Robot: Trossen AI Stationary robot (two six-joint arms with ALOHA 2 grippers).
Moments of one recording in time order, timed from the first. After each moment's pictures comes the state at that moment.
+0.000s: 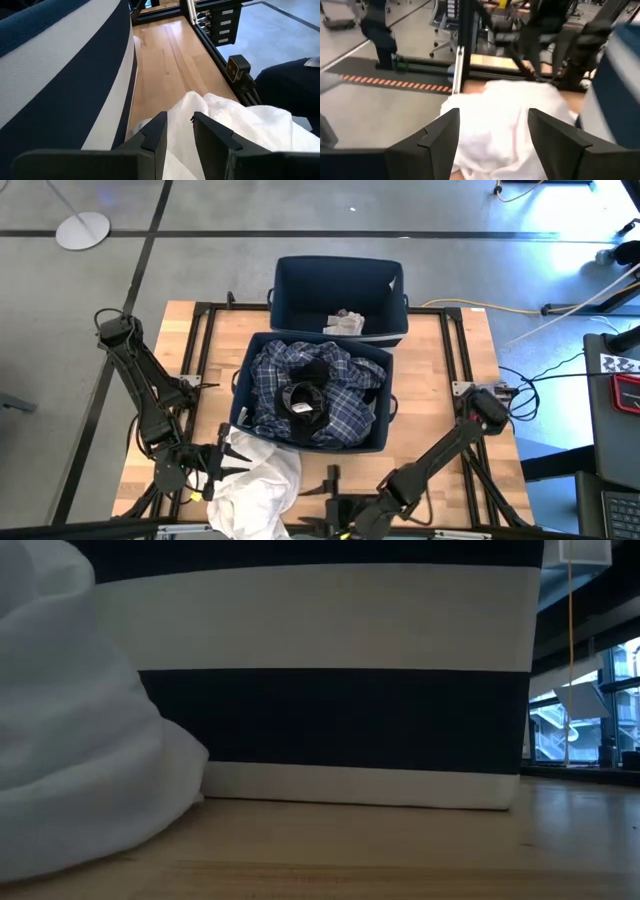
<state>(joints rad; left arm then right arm) -1.08 1.21 0.71 -0.18 -0.89 -0.41 0.73 2.06 1.64 0.12 0.66 0.13</state>
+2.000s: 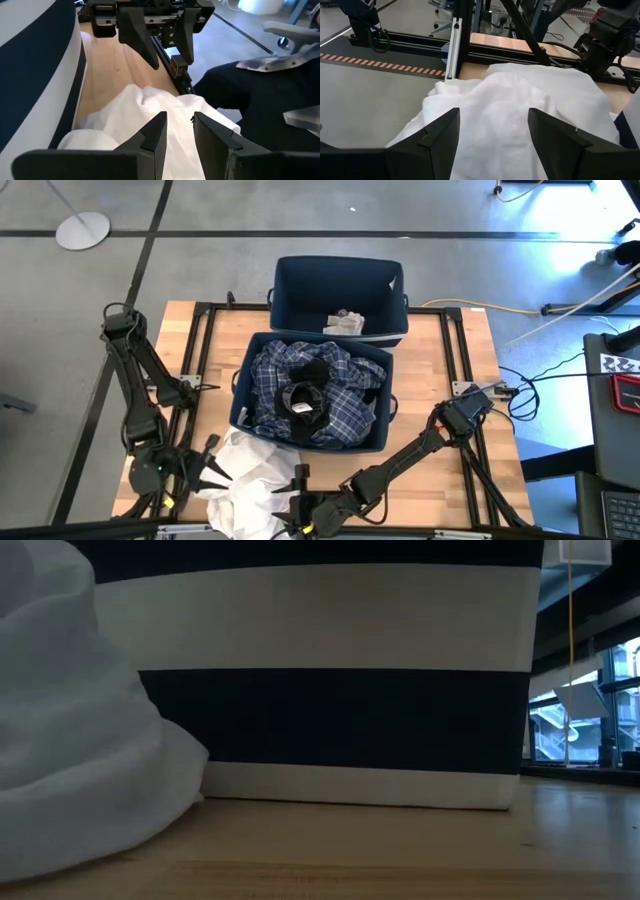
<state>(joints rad) -1.22 1.14 0.71 -0.18 -0.79 -0.50 0.62 2.34 1.90 0.07 0.53 0.11</state>
